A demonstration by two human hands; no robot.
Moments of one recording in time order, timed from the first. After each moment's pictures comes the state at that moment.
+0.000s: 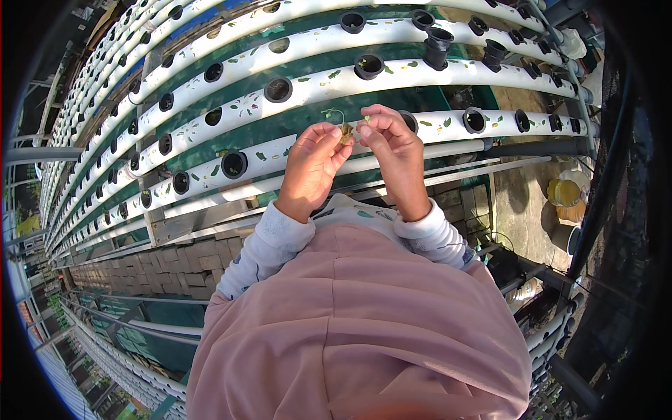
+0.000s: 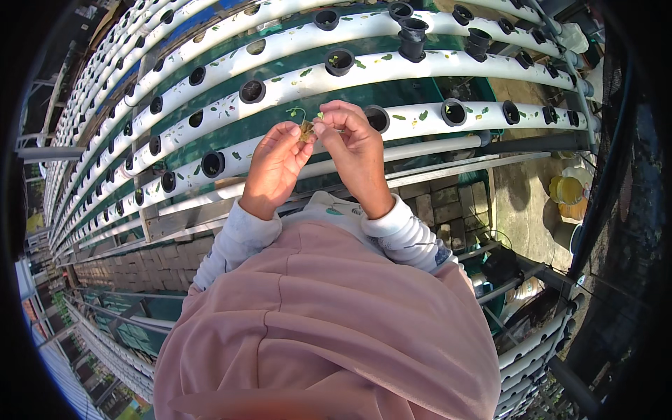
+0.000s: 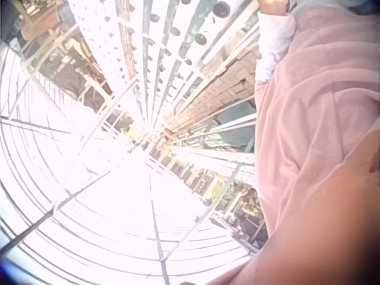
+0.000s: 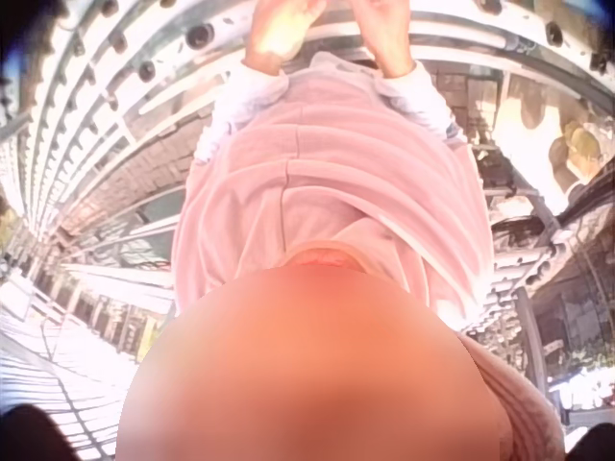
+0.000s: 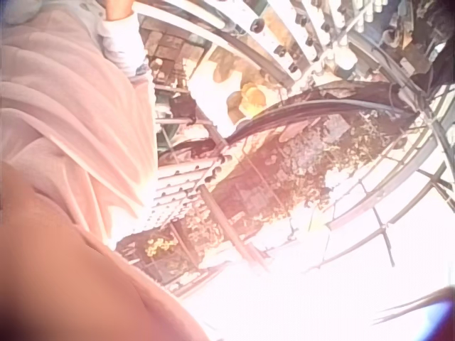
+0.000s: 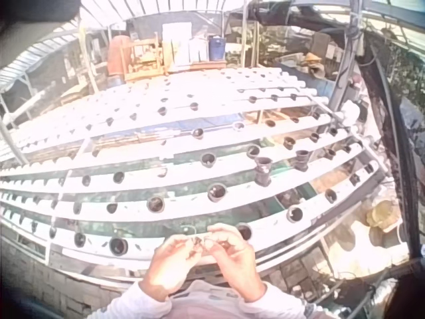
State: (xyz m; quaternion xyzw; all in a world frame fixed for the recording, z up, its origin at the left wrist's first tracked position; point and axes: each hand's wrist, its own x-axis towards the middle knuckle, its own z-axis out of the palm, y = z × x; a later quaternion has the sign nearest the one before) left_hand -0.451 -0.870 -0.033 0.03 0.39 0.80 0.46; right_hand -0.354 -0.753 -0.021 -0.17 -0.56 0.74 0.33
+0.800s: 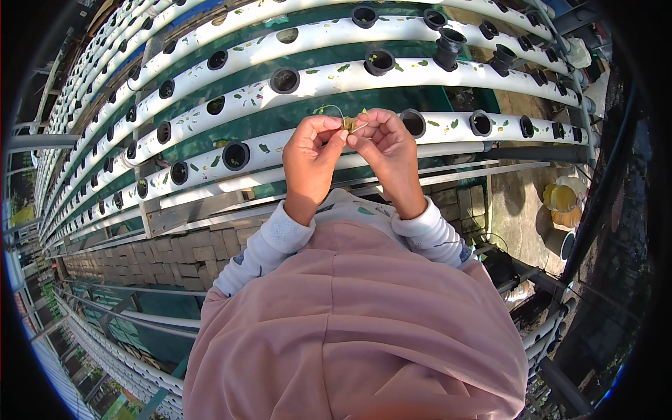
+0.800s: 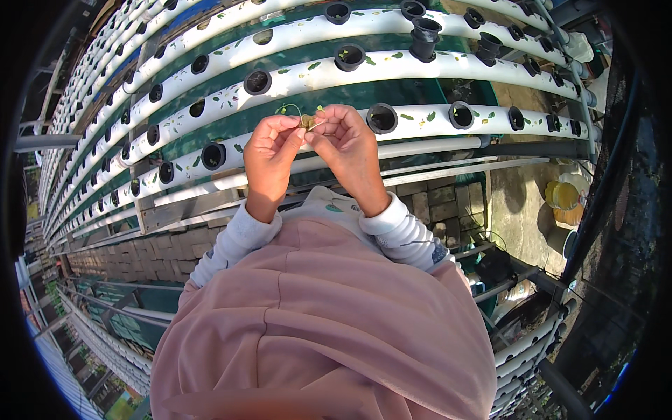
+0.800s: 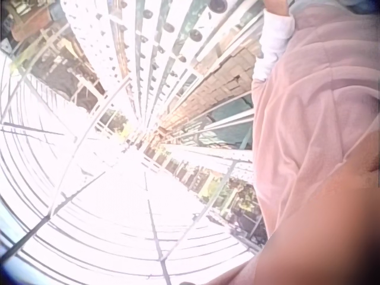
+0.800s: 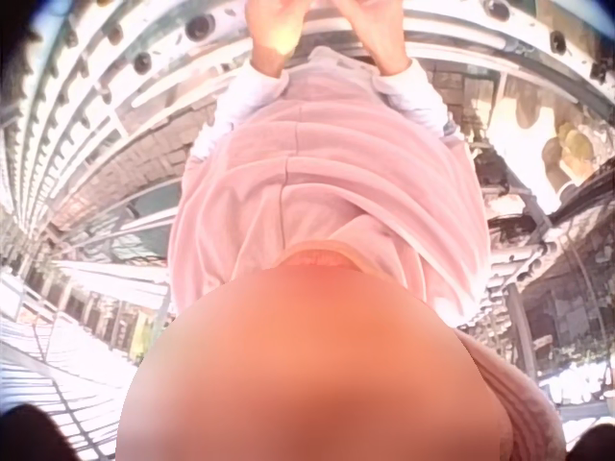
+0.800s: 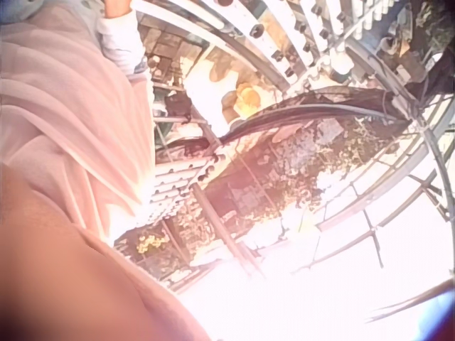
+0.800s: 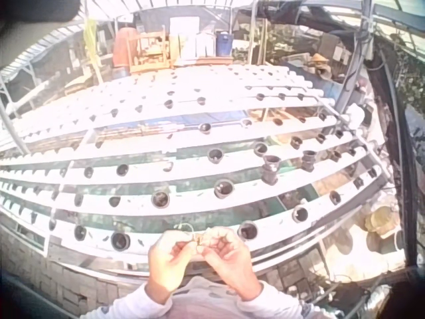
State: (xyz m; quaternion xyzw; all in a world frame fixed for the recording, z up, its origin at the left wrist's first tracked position) left_hand -0.444 -0.873 -0.034 0.22 0.58 0.76 0.20; right_hand -0.362 -0.763 -0.027 -0.16 -0.54 0.78 0.26
